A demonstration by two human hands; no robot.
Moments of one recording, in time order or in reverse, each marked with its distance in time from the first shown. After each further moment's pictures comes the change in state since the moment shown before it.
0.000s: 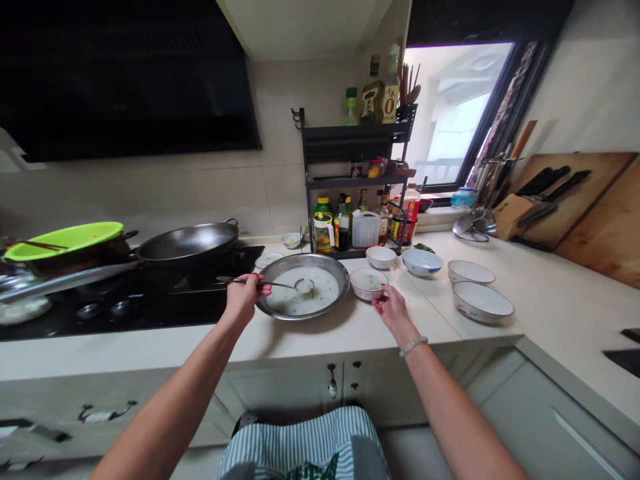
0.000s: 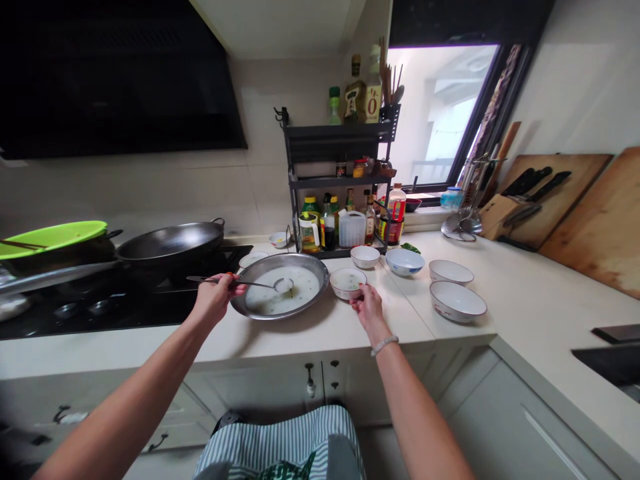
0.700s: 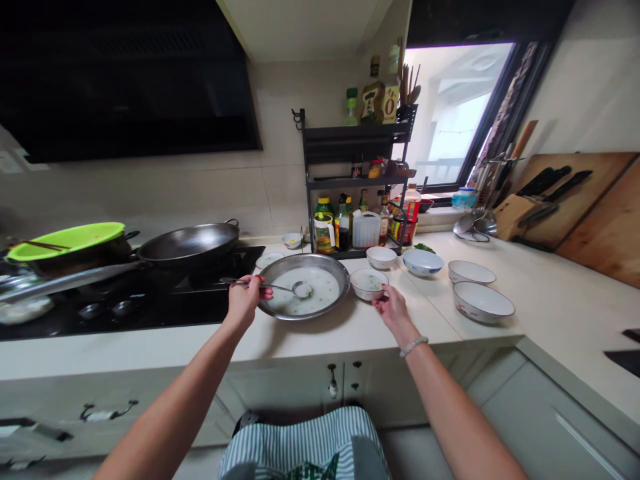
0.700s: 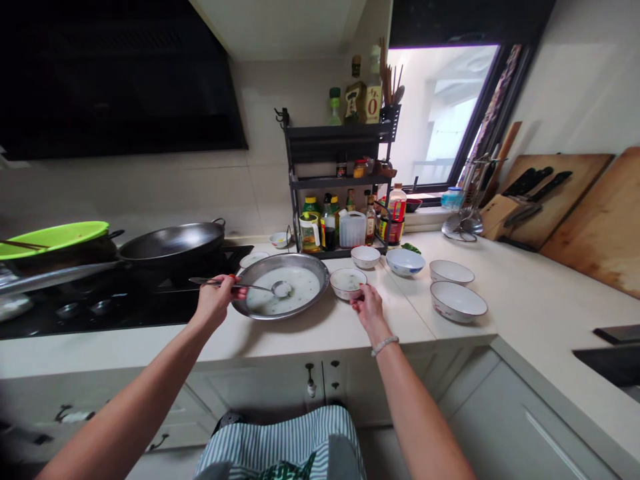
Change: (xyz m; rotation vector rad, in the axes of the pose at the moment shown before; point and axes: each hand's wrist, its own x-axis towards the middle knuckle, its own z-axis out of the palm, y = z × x) left_hand 0.000 -0.013 -0.008 0.118 -0.067 0.147; right_hand -0.004 -0.002 0.003 -0.001 0.008 -0.003
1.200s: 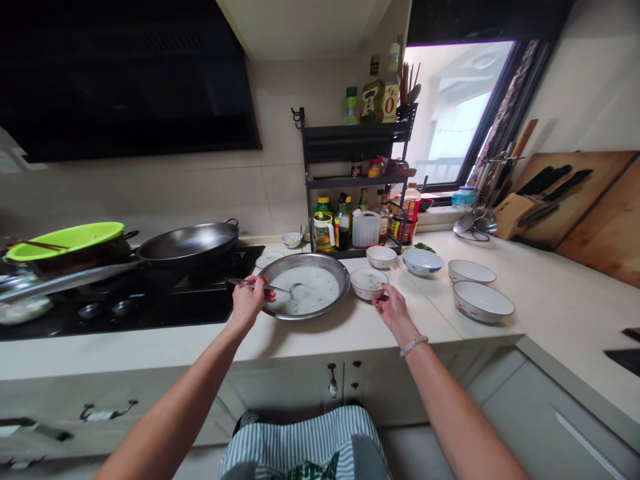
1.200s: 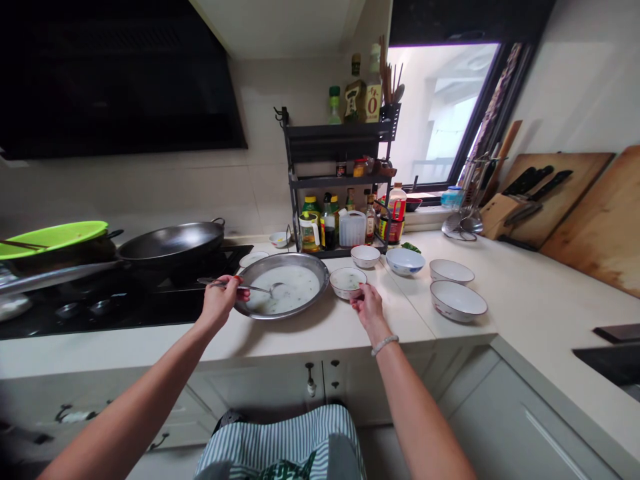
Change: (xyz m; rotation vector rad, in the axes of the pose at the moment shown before) left_hand -0.003 -0.008 0.002 0.098 -0.050 0.042; right_hand 0.003 0.002 -0.002 0.003 0.001 0.000
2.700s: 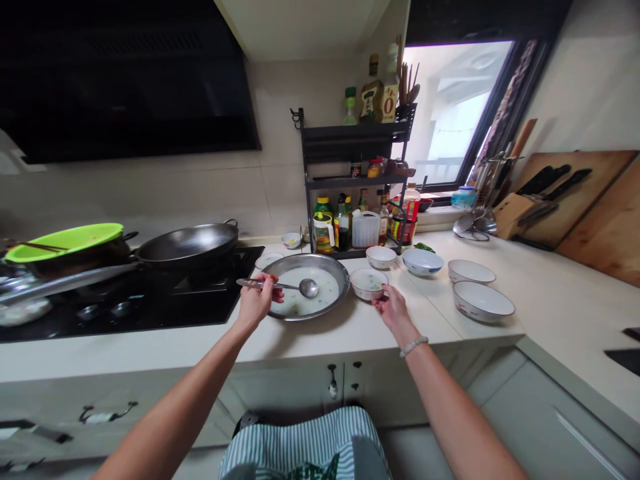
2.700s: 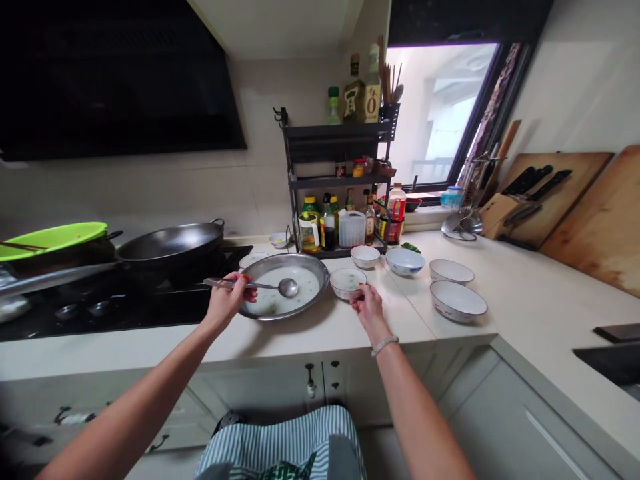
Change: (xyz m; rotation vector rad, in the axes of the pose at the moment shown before) left_hand -0.013 0.013 0.010 0.029 -0.166 0.182; right_hand 0.001 0.000 0.000 -0.001 -0.004 0.002
